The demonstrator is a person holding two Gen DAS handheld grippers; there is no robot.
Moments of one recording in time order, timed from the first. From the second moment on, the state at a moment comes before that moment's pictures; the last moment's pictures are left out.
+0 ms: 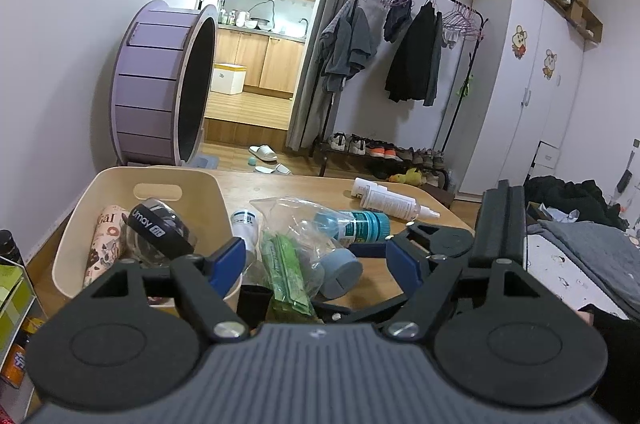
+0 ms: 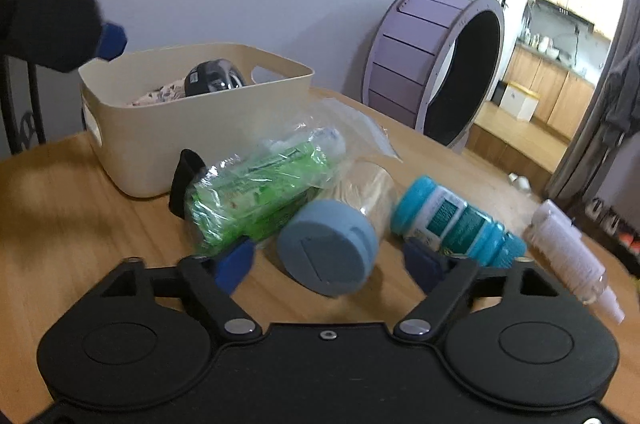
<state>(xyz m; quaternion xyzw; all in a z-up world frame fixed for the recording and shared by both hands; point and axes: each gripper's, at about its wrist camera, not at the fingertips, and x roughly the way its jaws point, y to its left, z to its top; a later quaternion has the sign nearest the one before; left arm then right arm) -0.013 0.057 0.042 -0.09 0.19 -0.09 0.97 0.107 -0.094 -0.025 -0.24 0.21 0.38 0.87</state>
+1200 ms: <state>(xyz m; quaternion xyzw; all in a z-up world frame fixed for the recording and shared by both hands) -0.009 0.042 0.033 -0.07 0.21 -0.11 0.97 0.106 -0.176 0.013 -0.14 0.22 0.40 0.88</state>
